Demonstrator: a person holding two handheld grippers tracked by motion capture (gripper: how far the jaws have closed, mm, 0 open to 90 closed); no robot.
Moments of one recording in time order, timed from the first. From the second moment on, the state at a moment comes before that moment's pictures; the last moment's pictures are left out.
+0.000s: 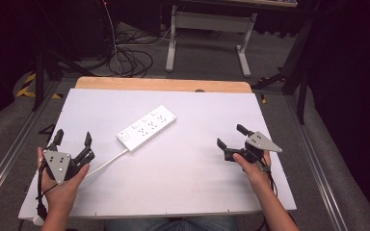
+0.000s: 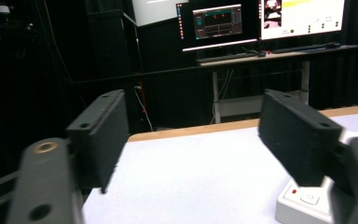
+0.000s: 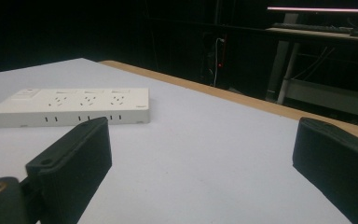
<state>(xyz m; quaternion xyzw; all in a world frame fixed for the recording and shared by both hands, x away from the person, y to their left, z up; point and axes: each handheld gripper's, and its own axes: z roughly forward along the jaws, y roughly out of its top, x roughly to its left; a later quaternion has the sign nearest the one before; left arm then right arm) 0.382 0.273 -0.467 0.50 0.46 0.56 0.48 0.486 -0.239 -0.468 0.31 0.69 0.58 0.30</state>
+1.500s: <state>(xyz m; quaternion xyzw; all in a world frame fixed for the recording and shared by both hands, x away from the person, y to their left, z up) 0.378 0.282 -0.463 0.51 0.46 0.54 0.50 0.486 -0.240 -0.467 0.31 0.69 0.58 0.30</state>
